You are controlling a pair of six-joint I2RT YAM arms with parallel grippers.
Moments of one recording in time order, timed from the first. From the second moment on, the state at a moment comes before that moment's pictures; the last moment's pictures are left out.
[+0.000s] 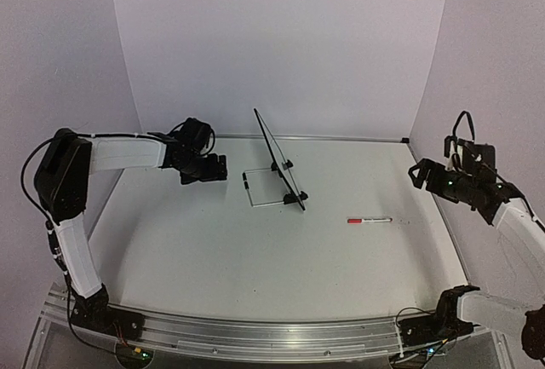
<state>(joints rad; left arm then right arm) -0.55 1.85 1.32 -0.36 -0.12 -0.53 0.04 0.91 0.76 -0.42 -0.08 0.33</state>
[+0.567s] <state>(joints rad) -0.63 2.22 1.63 -0.37 -0.12 -0.67 0.04 0.90 0.73 -0.42 -0.12 0.33</state>
